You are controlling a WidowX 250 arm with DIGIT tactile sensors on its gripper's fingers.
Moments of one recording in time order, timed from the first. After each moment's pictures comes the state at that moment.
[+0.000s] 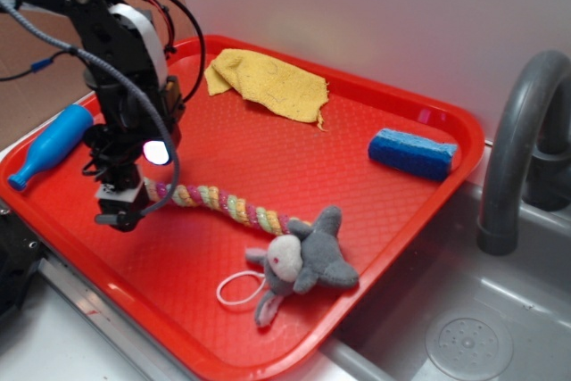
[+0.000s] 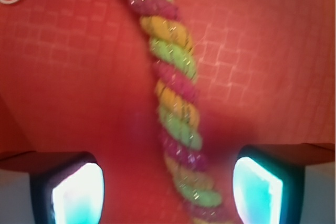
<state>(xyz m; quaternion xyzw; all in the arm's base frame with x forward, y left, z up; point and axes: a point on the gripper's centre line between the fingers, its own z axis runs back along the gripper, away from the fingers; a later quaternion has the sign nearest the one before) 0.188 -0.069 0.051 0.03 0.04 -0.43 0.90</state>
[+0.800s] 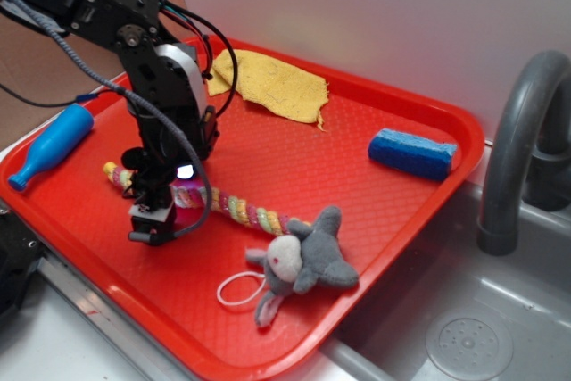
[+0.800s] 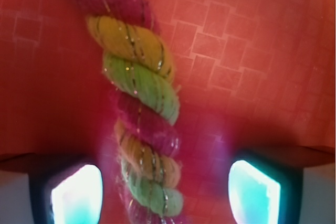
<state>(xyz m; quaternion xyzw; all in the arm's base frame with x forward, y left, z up) 0.202 -0.076 0.021 0.07 0.05 -0.45 0.89</state>
